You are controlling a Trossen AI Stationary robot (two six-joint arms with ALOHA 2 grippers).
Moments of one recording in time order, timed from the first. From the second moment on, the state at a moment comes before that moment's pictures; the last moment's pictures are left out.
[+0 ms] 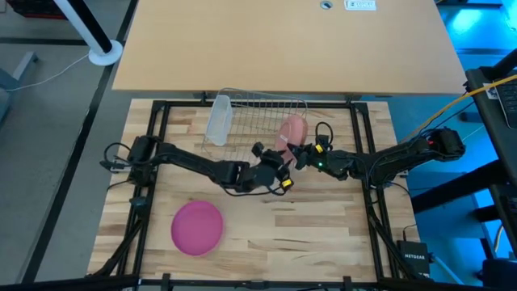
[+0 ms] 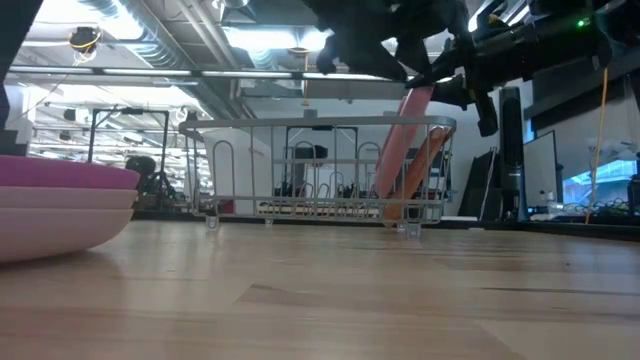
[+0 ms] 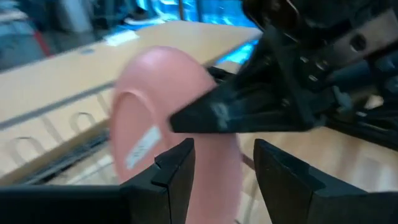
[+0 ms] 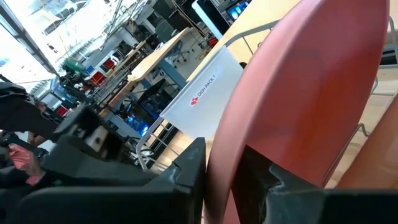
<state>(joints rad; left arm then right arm) -0.16 1.97 1.47 0.12 -0.85 -0.24 0.10 1.19 0.44 0.60 0.66 0.85</state>
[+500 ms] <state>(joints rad) -0.16 1.97 1.47 0.07 -0.73 -0.21 0.10 1.20 0.44 0.60 0.63 0.85</state>
